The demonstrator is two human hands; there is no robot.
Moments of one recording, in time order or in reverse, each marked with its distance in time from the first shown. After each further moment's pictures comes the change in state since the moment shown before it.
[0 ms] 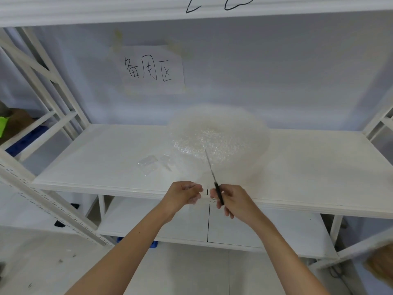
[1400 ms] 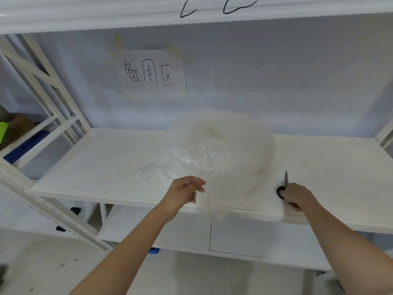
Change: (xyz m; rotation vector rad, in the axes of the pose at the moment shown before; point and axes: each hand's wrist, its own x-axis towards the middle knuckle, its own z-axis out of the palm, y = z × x) left_hand 0.029 0.022 0.000 -0.072 0.017 0.063; right_hand 0.081 0.091 -0.162 -0.644 0.369 0.634
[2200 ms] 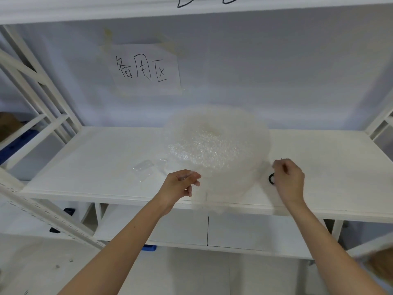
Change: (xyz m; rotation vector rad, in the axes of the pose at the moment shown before) left_hand 0.005 0.004 -0.010 -0.007 -0.029 0.013; right_hand -0.068 -0.035 0.002 0.817 0.467 -0.409
